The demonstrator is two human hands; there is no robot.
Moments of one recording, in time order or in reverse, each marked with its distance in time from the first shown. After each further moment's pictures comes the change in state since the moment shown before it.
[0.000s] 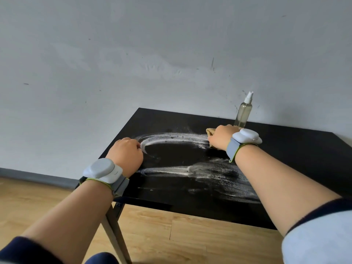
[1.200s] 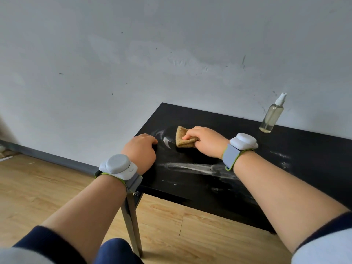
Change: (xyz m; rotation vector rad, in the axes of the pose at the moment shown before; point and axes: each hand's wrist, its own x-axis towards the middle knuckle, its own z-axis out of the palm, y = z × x) left_hand -0.011 -0.025 -0.006 -0.028 -0.002 -0.010; right_hand -0.019 -0.088 0.012 0.409 -0.119 -0.659
